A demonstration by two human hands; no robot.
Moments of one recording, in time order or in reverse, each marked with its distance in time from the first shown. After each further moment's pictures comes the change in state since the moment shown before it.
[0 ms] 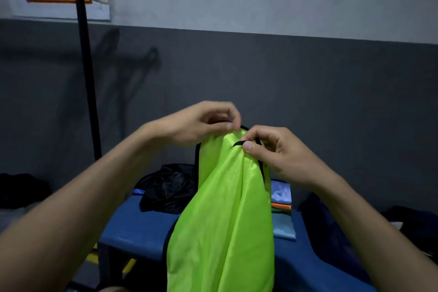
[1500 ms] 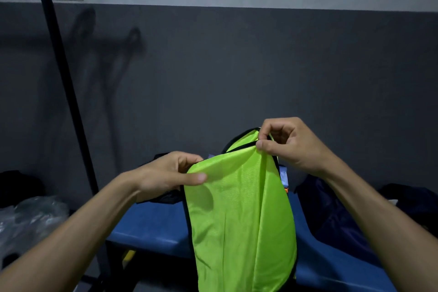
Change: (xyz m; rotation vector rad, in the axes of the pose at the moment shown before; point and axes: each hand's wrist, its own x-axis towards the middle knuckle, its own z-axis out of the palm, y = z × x) left_hand -0.062 -0.074 0.063 -0.607 -0.112 -0.398; right_hand -0.006 0.052 -0.024 0.035 0.030 0.020
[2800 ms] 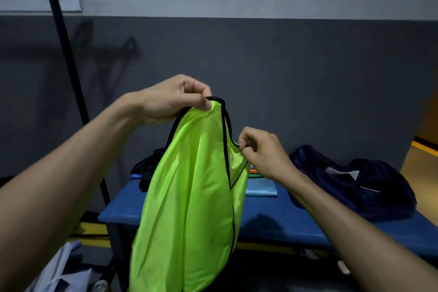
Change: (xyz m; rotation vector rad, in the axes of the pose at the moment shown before) left_hand -0.039 0.151 0.012 0.267 0.033 0.231; right_hand -0.053 -0.042 0.067 -0.305 0.273 0.182
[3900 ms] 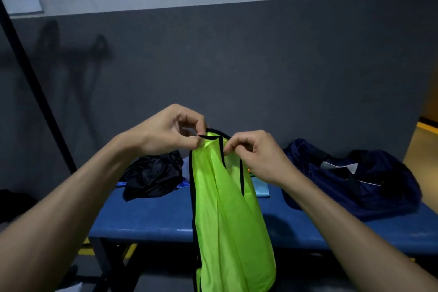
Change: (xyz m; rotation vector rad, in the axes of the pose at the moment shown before) left_hand 0.052 -0.045 0.054 0.174 -0.053 0.044; right_hand 0.005 0.049 -0.032 0.199 -0.052 0.026
